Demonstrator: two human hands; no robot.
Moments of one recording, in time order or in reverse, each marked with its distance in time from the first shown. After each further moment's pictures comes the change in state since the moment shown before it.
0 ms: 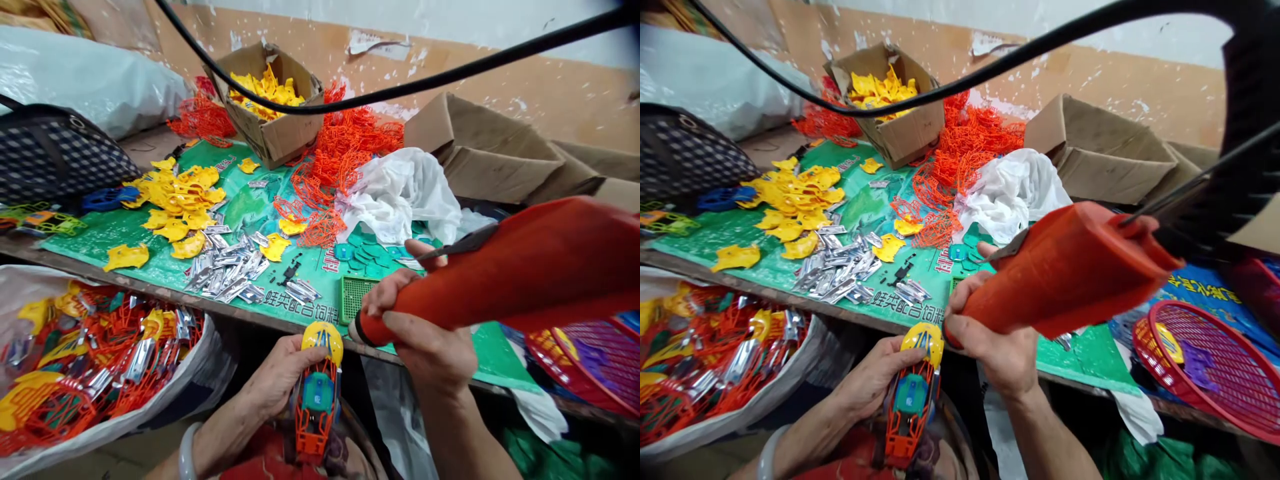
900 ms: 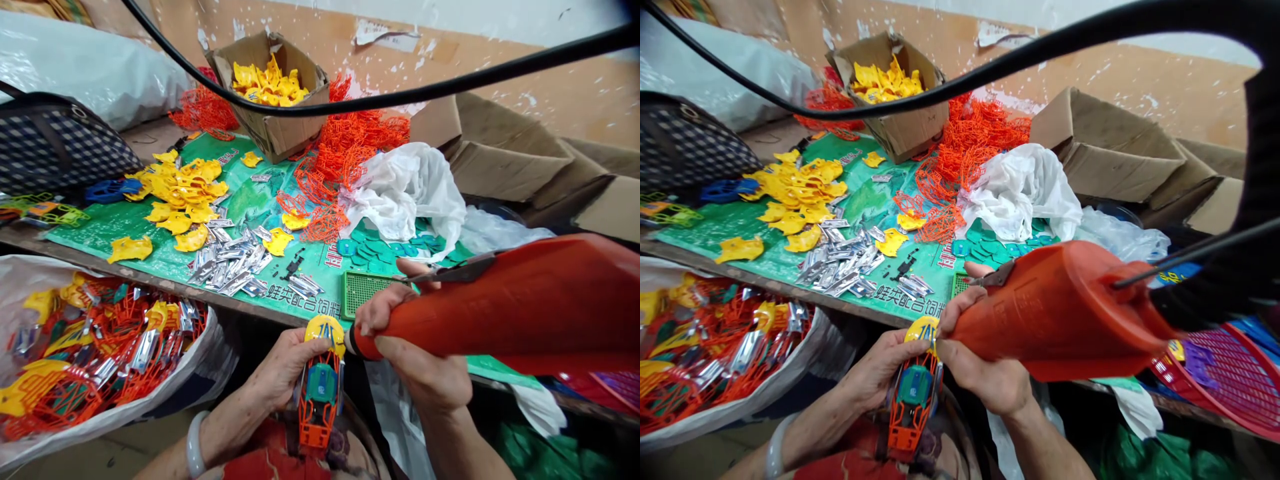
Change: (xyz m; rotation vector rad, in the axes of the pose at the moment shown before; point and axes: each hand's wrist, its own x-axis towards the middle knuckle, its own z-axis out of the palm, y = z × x) left_hand 0.003 0.000 0.006 -0.076 -0.017 0.021; right_hand -0.019 0.007 -0.007 -0.183 -0.060 0.034
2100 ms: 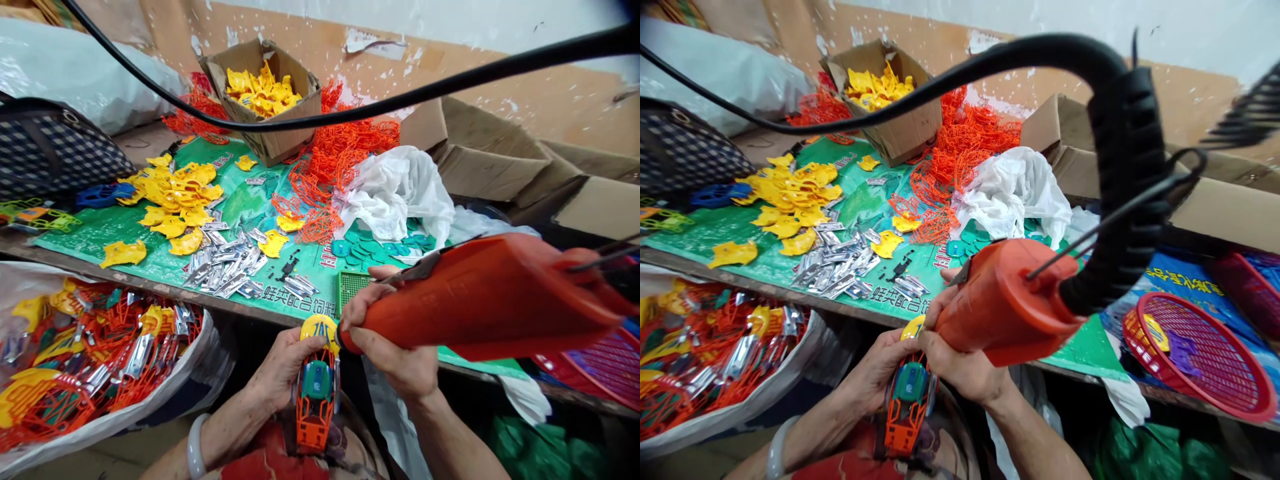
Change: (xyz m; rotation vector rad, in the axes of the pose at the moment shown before) left_hand 0.005 -0.006 0.004 -0.083 0.028 0.025; right_hand 0.001 0.004 0.011 -0.047 -0.011 -0.035
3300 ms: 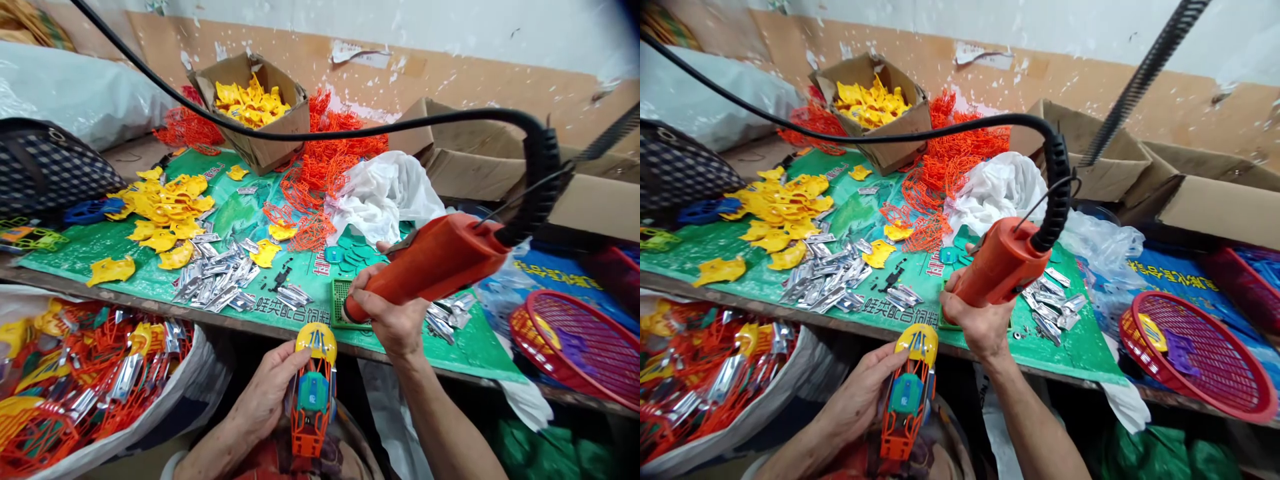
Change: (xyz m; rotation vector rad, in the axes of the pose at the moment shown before) left_hand -0.010 0.000 -0.007 0.090 0.024 0.037; right_hand 0.039 0.024 -0.017 0.032 0.276 -0.096
